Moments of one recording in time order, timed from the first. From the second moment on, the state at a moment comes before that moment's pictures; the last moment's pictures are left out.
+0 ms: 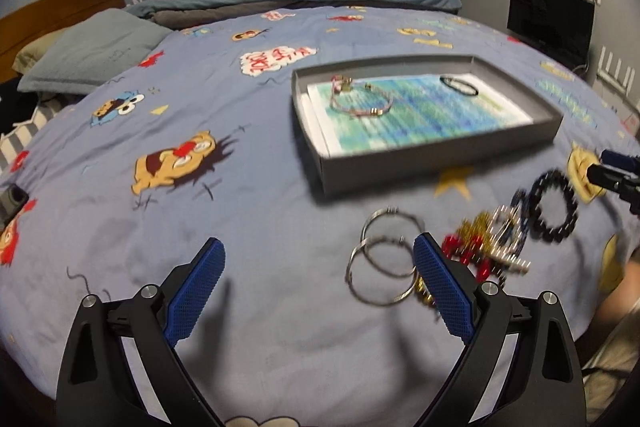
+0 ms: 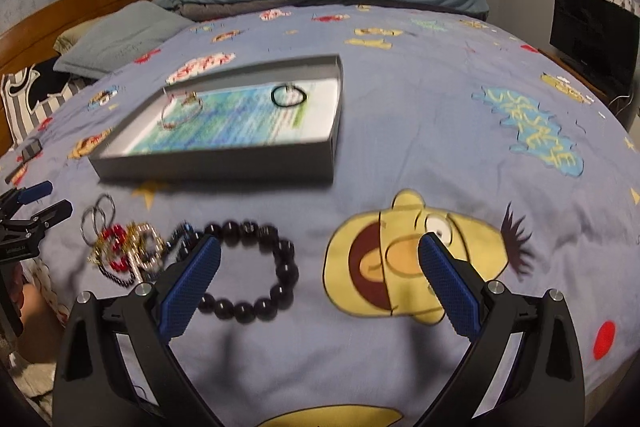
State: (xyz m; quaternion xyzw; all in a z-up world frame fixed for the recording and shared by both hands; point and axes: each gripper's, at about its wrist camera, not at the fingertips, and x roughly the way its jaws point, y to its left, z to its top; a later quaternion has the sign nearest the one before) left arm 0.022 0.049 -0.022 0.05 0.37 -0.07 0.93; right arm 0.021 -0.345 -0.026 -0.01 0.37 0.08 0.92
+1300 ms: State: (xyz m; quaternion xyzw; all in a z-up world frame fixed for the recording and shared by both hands) left arm 0.017 0.041 -0.047 0.06 0.37 -0.09 0.92; right arm 0.029 -0.321 -0.062 -0.03 0.39 0.10 0.91
